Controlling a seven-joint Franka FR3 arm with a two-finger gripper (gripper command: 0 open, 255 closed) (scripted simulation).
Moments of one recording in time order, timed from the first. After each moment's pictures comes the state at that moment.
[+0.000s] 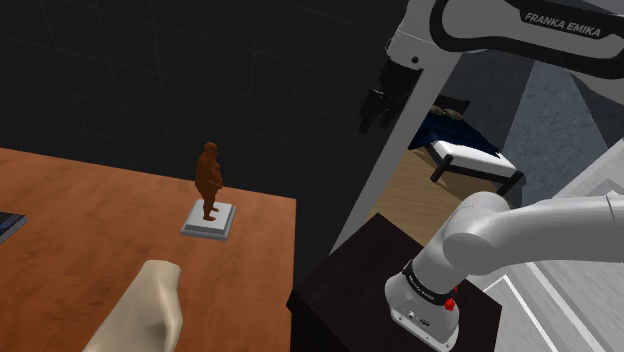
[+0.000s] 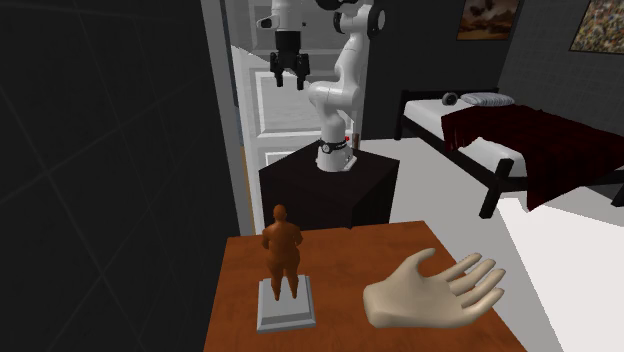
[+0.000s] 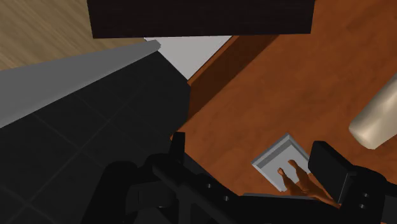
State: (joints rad) arm 0.00 -0.78 0.04 -2.40 0.04 1.64 0.12
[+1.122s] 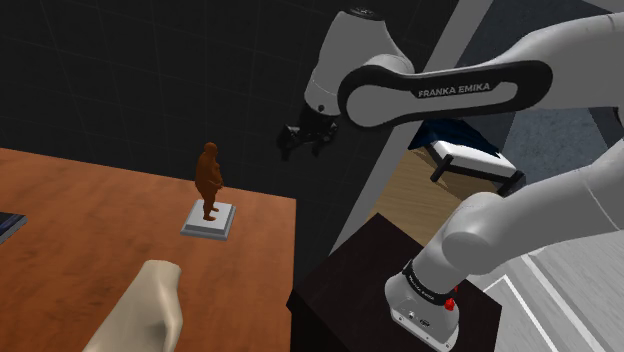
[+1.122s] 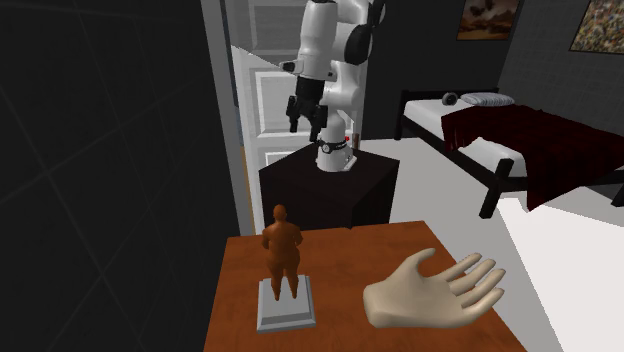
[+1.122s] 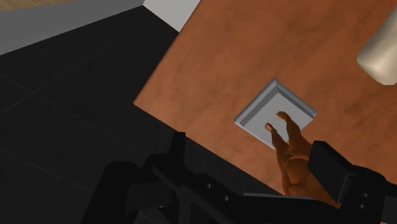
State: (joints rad) arm -0.01 -0.48 0.39 -2.48 0.06 2.18 0.56
